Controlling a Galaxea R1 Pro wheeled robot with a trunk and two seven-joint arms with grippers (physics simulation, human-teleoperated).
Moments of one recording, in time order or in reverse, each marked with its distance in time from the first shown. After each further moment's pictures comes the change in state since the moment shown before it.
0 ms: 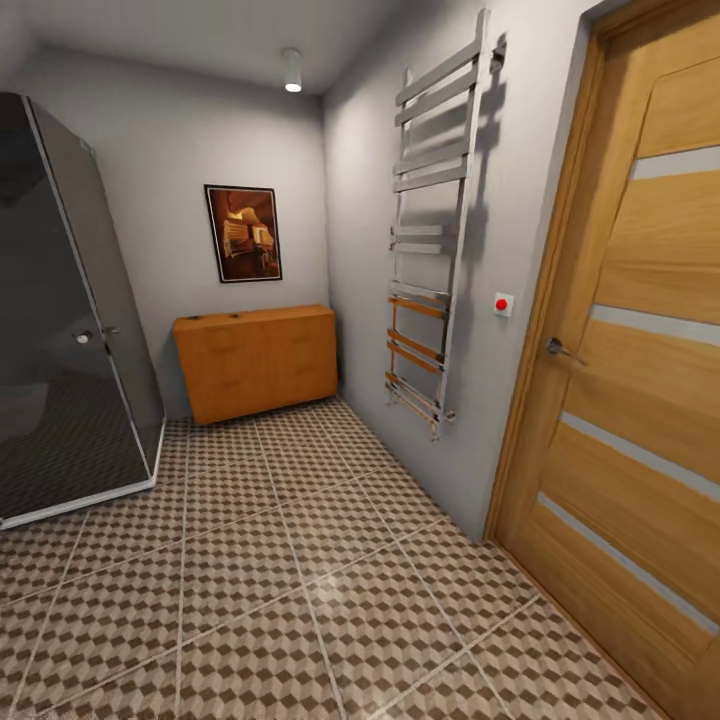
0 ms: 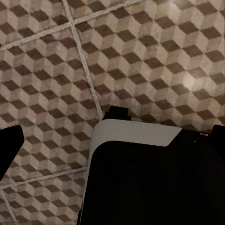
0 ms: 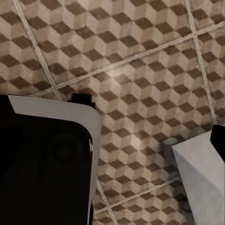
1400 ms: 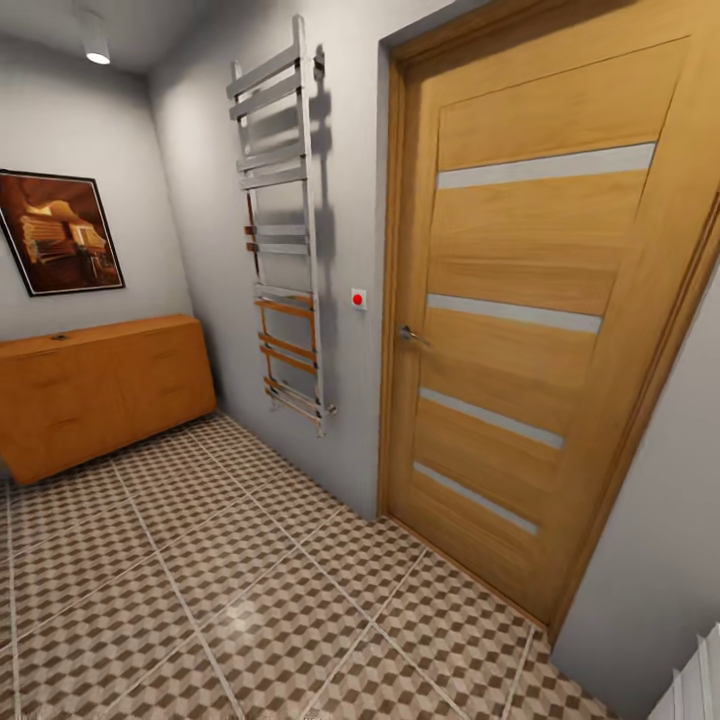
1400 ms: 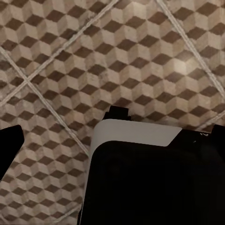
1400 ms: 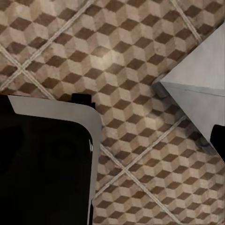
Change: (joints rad) left arm 0.000 0.000 0.000 0.000 0.000 0.000 0.001; right arm 0.000 0.000 0.000 0.000 0.000 0.000 0.000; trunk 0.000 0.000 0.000
